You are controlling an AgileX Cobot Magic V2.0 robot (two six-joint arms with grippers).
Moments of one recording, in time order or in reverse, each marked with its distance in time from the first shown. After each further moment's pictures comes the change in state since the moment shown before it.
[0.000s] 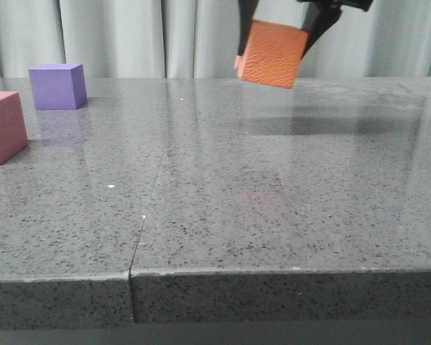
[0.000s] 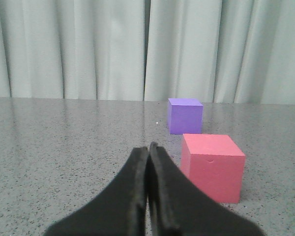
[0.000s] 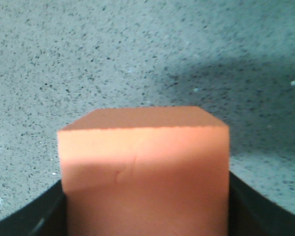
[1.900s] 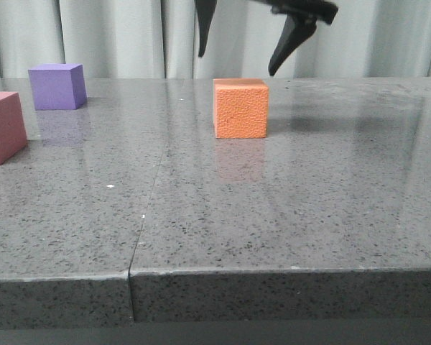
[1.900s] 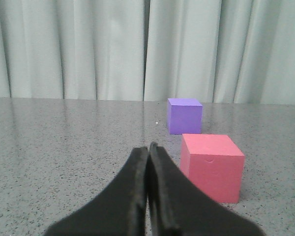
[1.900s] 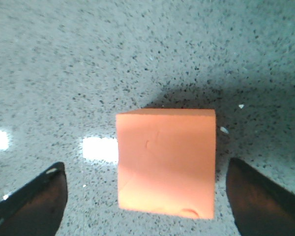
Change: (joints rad) left arm 0.000 0.000 0.000 0.000 0.000 0.000; right arm 0.022 0.065 -0.108 0.046 0.001 -0.012
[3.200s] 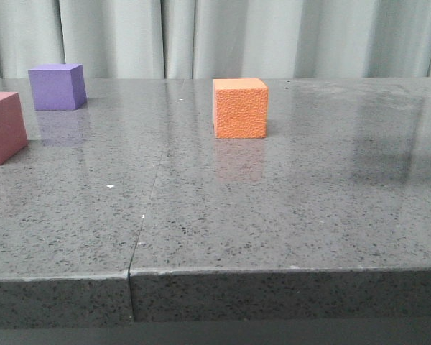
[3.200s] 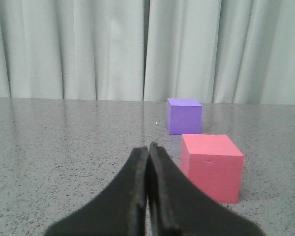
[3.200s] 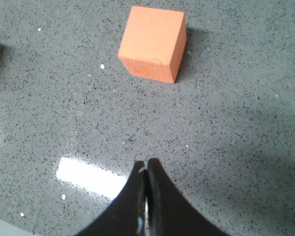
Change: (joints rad) left arm 0.000 0.000 0.000 0.000 0.000 0.000; right arm 0.000 -0.756 0.803 0.000 -0.280 -0.269
